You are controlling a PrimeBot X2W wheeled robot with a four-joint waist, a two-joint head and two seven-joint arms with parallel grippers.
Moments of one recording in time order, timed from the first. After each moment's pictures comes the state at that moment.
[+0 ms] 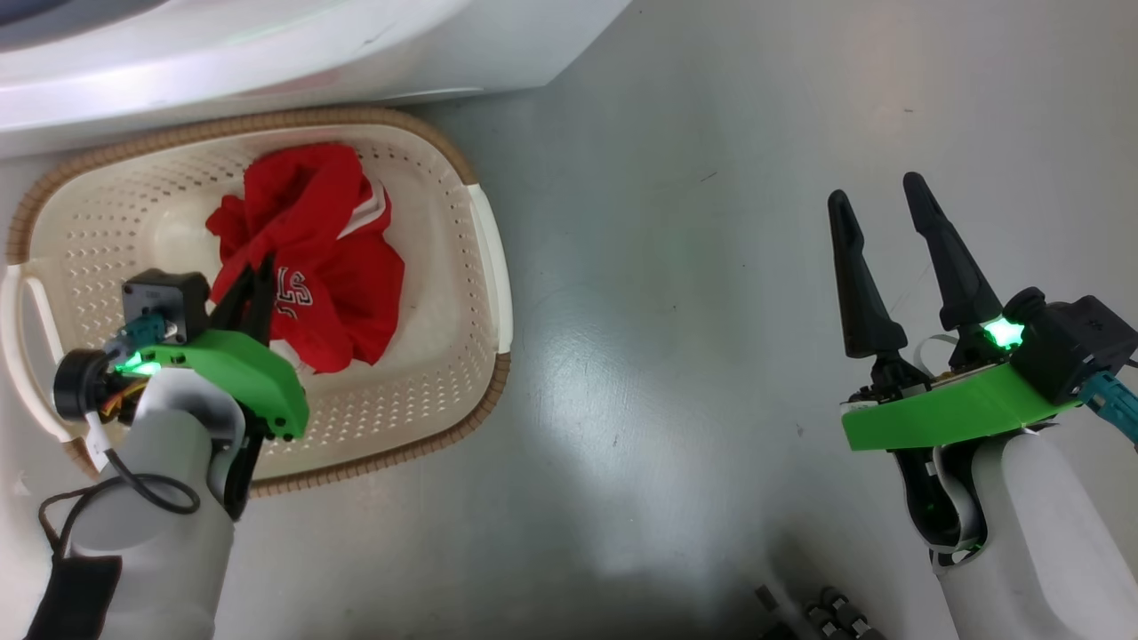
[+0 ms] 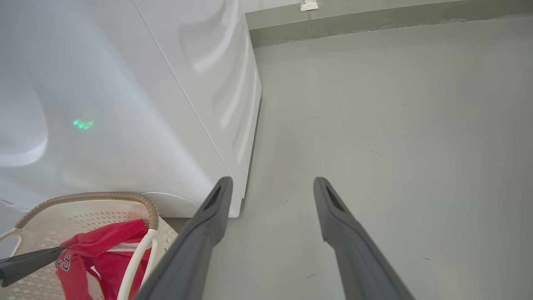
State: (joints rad) left arm -0.83 0.18 -0.24 1.04 -0.33 -0.13 -0.25; right arm -0.36 -0.05 0.06 0.14 0.35 0.13 -0.26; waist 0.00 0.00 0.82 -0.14
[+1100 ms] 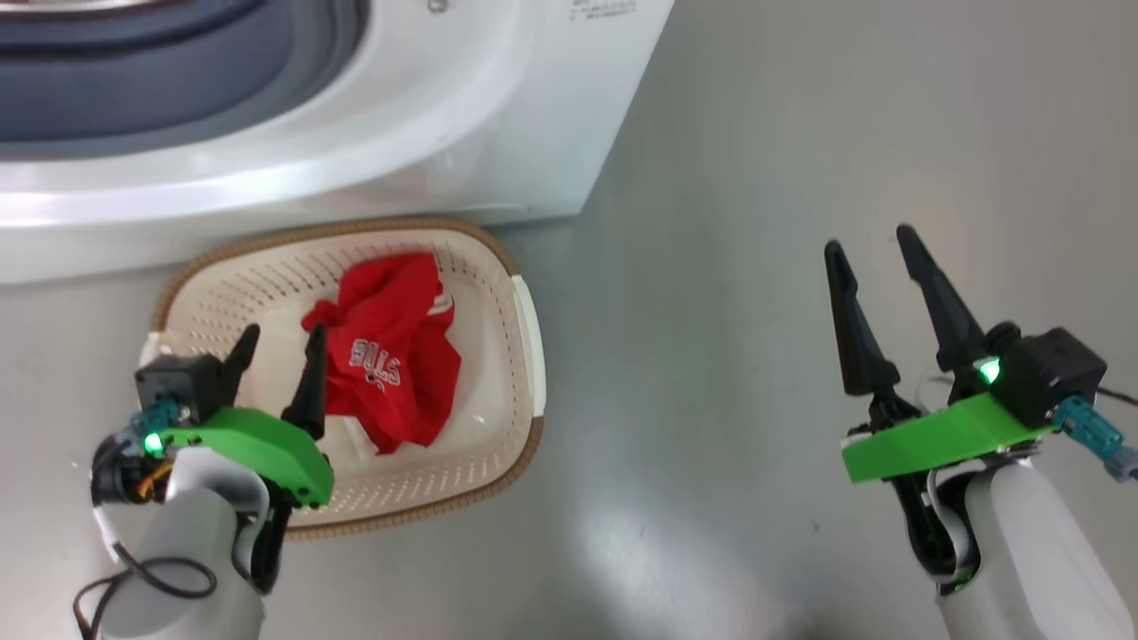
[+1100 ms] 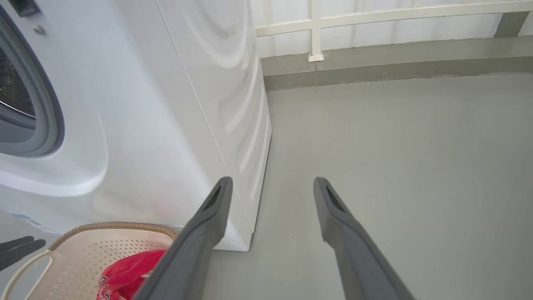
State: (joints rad) left arm -0.66 0.14 -0.15 0.91 -0.36 -0.13 -0.25; right arm -0.33 -0.05 0.05 0.21 0.31 0.13 -0.26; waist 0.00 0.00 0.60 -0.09
